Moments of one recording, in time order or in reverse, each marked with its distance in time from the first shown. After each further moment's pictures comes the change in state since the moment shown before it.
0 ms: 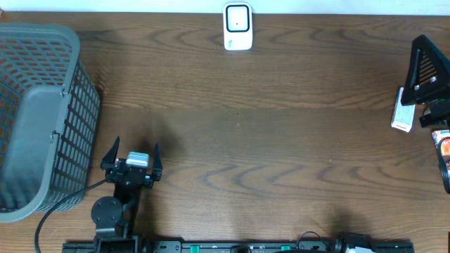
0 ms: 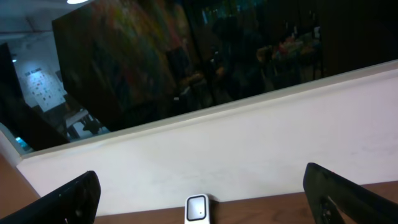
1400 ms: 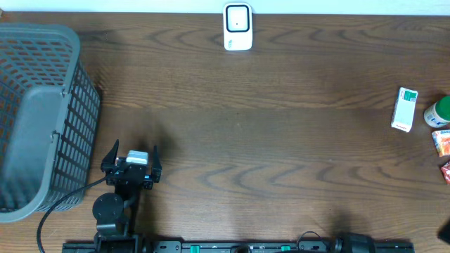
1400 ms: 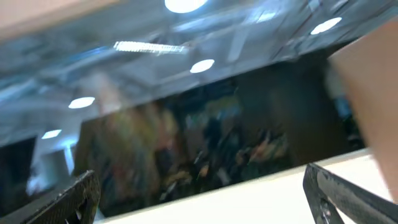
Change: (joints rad) left arm 0.000 0.019 -0.002 -0.049 -0.034 0.000; right arm 0.000 -0.450 -0.136 0.114 0.239 0.014
